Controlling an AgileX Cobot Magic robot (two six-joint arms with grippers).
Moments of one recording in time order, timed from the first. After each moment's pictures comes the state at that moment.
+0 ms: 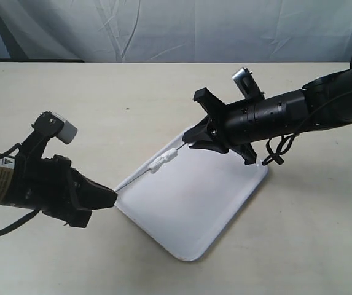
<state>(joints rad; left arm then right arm) -0.24 1.49 -0.49 1.70 -0.72 -1.48 0.31 1.92 -0.95 1.60 0.71 -0.79</state>
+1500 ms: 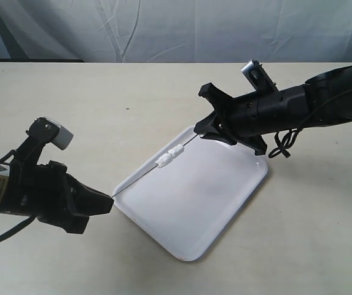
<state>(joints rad) -0.24 1.46 -0.45 1.70 -0.71 -1.51 0.31 1.90 -0.95 1.63 0.55 -0.84</state>
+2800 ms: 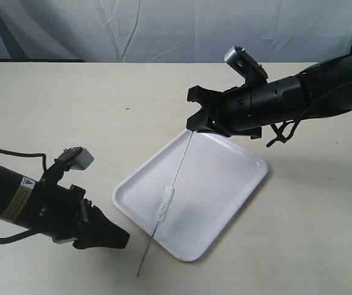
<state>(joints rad) -0.24 1.72 -0.50 1.75 -0.89 -1.62 0.35 1.87 -0.99 1.54 0.59 -0.99</state>
